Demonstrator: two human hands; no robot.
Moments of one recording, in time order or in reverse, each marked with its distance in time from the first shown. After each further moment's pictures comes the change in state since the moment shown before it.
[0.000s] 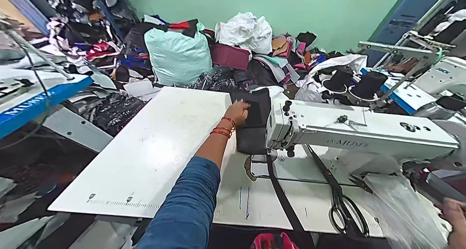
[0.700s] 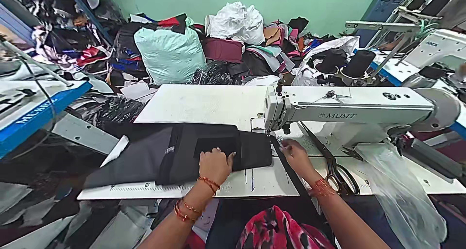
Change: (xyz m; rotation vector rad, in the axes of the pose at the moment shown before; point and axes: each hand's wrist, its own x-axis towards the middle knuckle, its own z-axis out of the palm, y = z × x) left_hand -0.224 0.107 -0.016 0.427 -0.436 -0.608; right_hand -0.103 -0.045 0.209 -0.180 -0.882 -0.141
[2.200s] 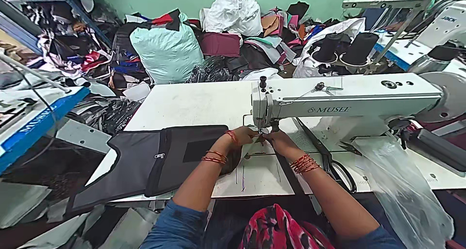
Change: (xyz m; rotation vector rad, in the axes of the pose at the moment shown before) left_hand 0.089 0.083 -0.036 -0.461 -0.341 0.520; right_hand 0.052 -0.015 -0.006 -0.098 -0.373 0.039
